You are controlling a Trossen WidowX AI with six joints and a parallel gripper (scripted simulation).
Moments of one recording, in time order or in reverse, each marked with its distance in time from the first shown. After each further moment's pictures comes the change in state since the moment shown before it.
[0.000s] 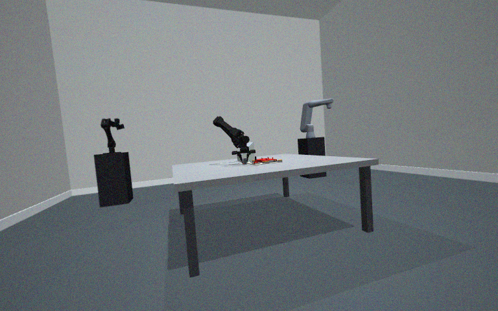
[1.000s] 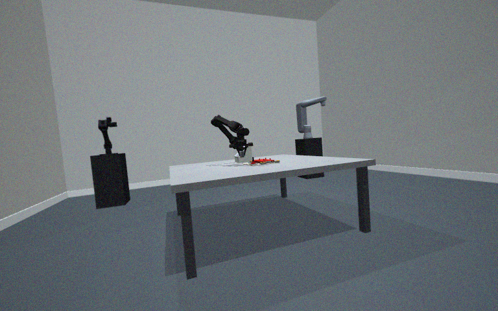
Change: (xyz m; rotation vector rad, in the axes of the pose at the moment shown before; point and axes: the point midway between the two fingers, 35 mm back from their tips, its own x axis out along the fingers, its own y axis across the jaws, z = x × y) arm -0.063 0.006 0.006 -0.009 0.004 0.002
